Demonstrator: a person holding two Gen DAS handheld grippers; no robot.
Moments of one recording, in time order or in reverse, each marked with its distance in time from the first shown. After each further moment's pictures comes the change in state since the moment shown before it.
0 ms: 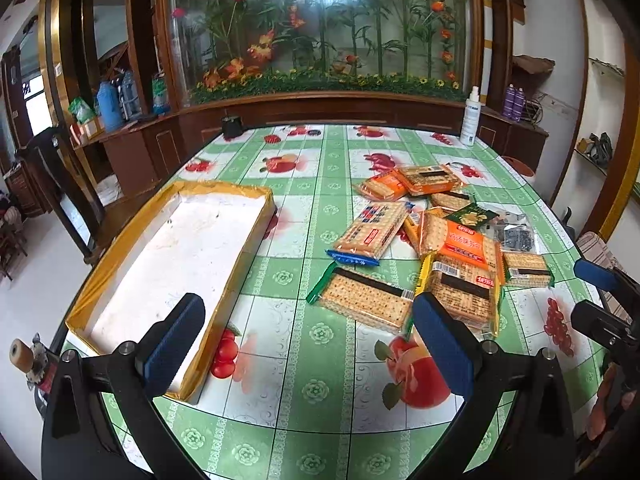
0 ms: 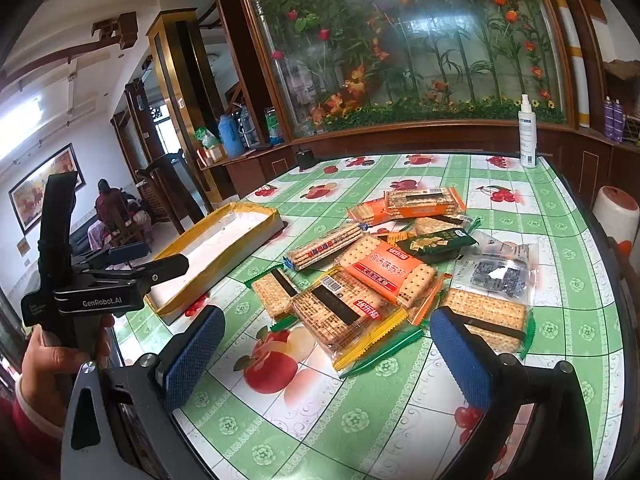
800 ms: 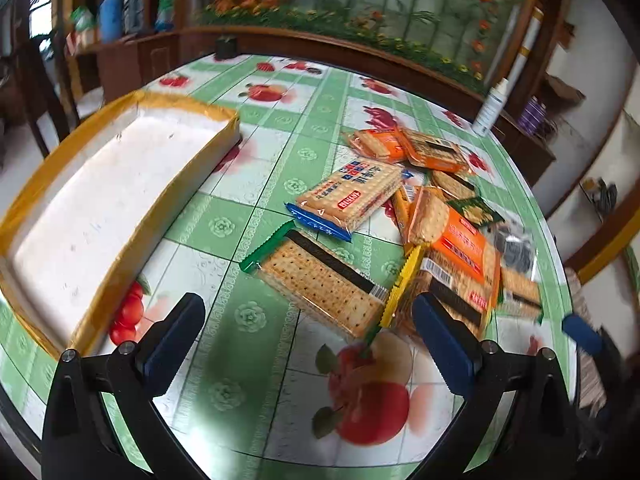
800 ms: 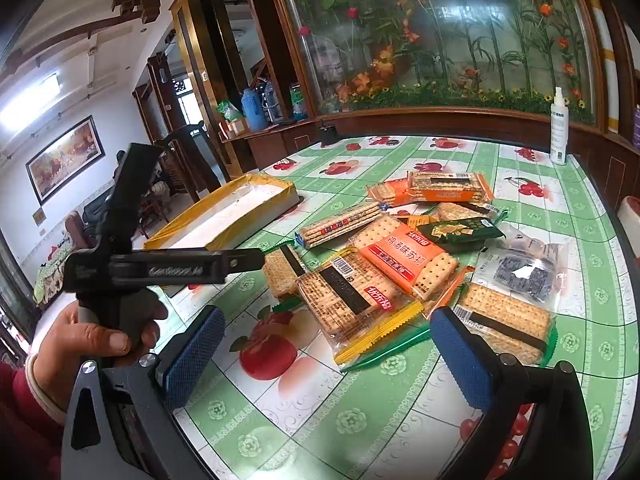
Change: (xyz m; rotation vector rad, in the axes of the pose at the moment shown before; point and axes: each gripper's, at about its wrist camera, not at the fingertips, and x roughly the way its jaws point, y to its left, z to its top) left arm 0.064 -0.017 -0.004 -0.238 0.194 -0.088; right arm 0.022 -0.007 -0.001 -0.067 0.078 0.075
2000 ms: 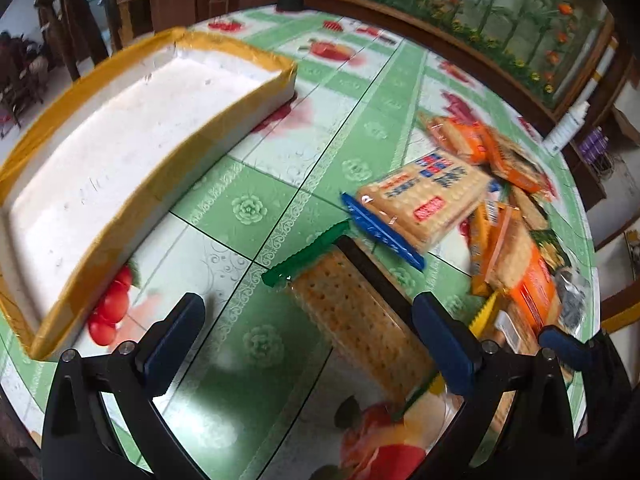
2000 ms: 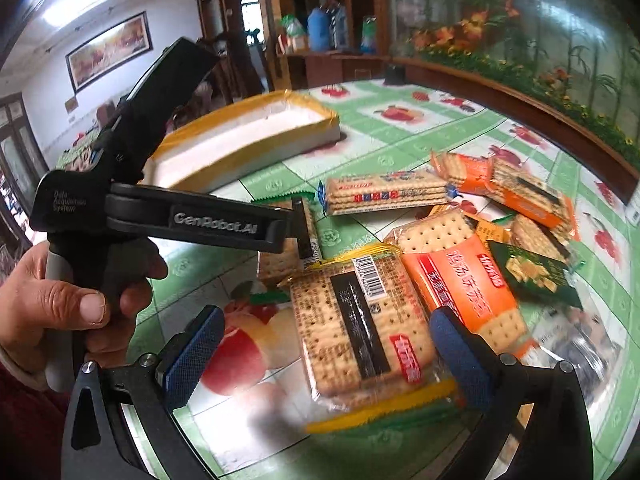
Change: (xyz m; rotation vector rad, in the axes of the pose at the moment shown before) left arm 0.062 0.016 0.019 -0.187 0.137 0.148; right arm 0.107 0.009 0.023 -0.304 0.278 0.103
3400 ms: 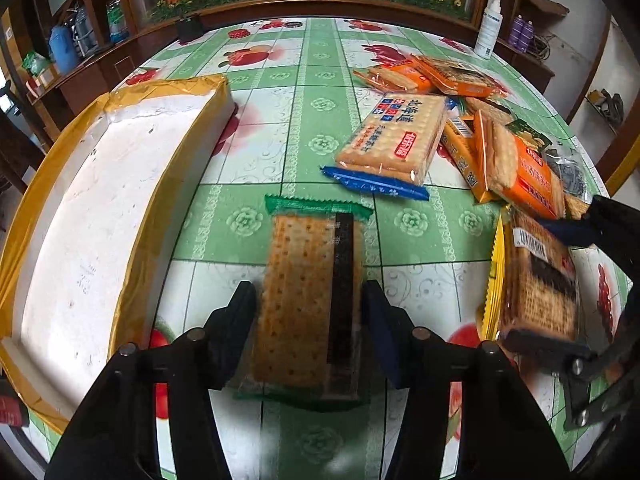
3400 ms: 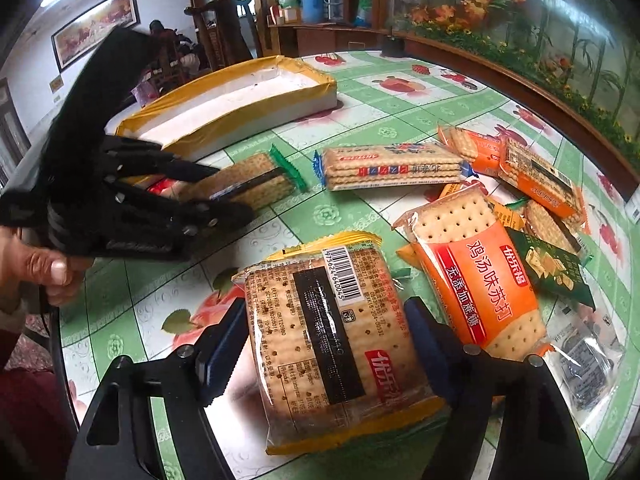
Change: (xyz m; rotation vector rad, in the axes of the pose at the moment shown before) left arm -0.013 0.013 -0.019 0.467 -0.017 -0.064; right arm 0.027 0.009 0.002 -0.014 0.101 -0.071
